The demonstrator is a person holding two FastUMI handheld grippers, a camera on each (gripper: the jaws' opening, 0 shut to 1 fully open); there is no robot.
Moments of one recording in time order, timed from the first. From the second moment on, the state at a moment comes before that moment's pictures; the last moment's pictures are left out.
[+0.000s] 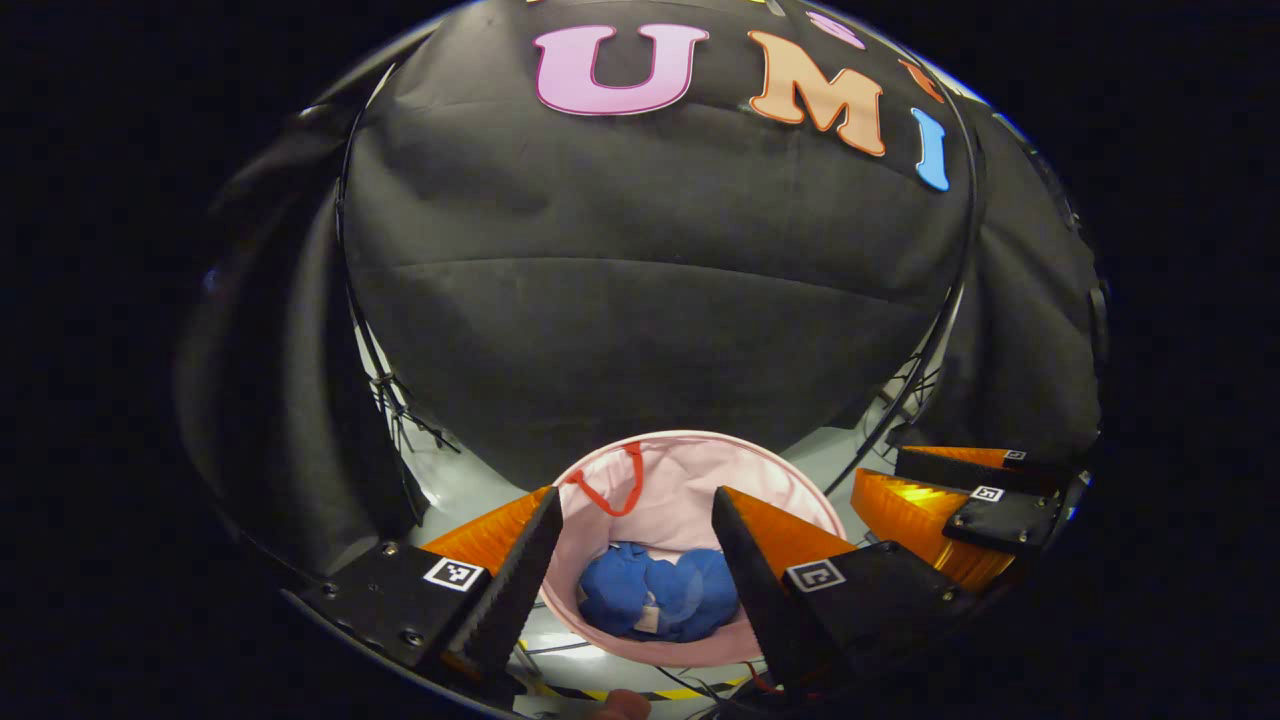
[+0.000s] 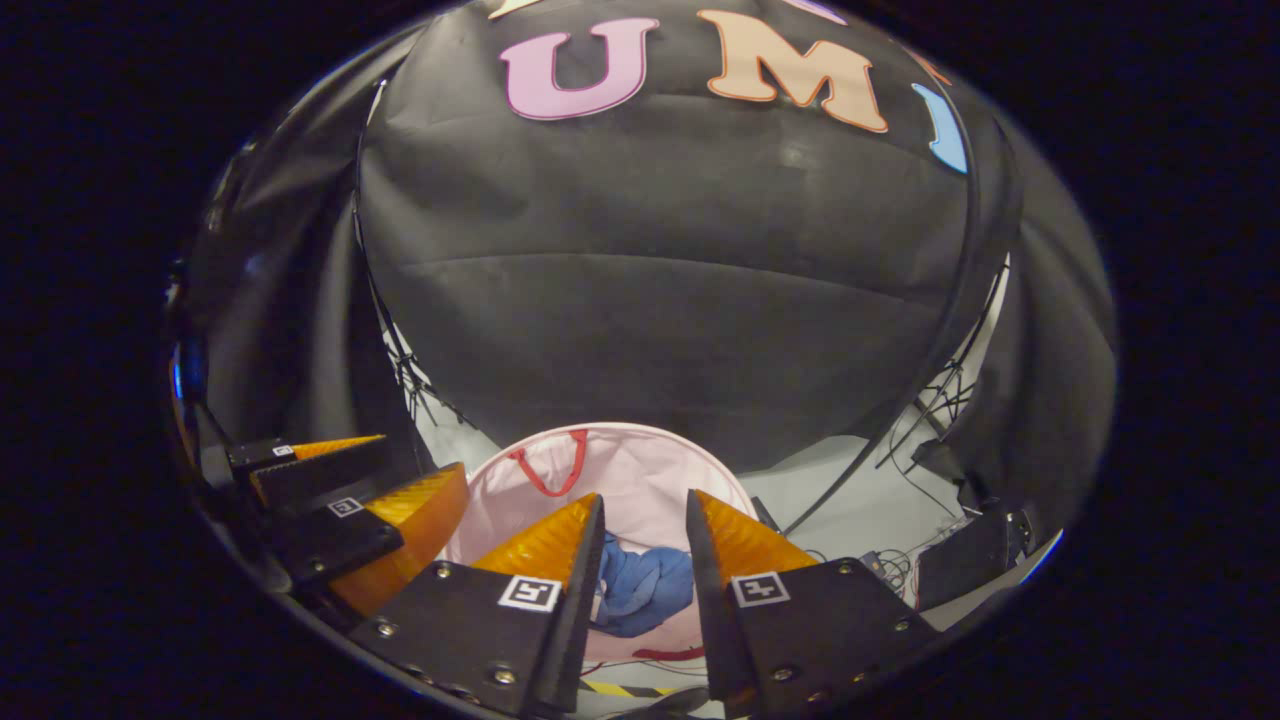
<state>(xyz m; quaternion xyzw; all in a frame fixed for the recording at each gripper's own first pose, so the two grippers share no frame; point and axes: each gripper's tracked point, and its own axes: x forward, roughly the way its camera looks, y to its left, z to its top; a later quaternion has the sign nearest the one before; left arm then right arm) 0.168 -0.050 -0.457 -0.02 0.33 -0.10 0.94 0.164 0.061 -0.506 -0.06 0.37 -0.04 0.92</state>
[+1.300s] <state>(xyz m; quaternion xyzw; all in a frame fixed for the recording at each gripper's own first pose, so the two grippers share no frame) 0.119 -0.015 -0.201 -0.01 0.17 -0.09 0.98 0.115 0.099 -0.242 -0.06 0.18 -0.03 0.98</state>
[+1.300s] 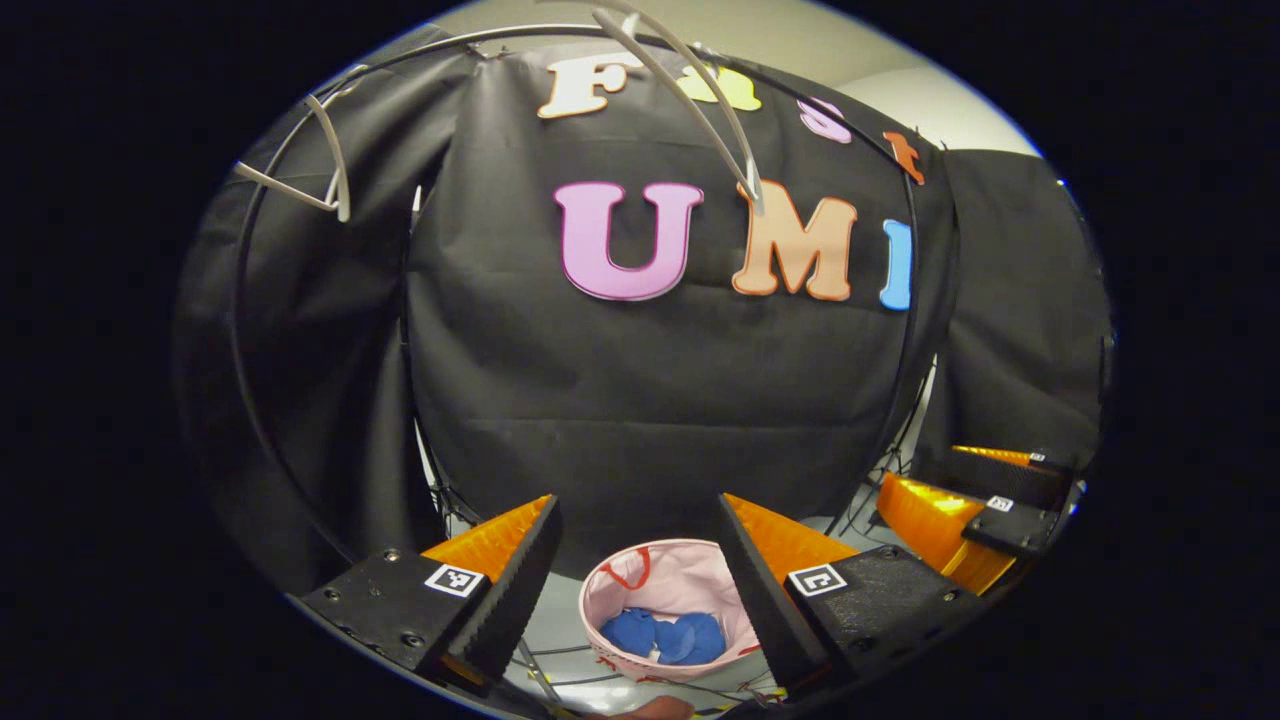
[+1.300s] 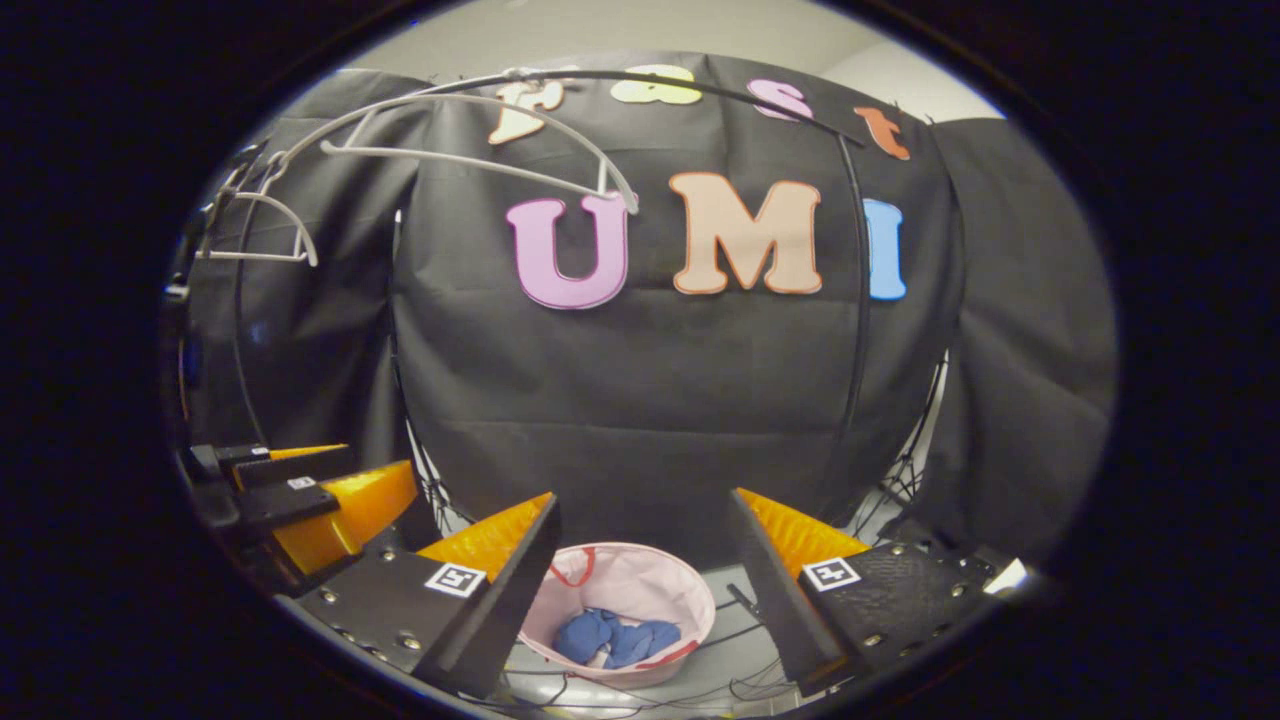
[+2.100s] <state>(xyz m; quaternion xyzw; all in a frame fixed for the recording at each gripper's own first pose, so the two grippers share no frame) 0.092 0.025 -0.036 0.03 -0.01 -0.04 1.00 0.093 0.130 -0.111 -0.04 0.06 0.01 1.00</state>
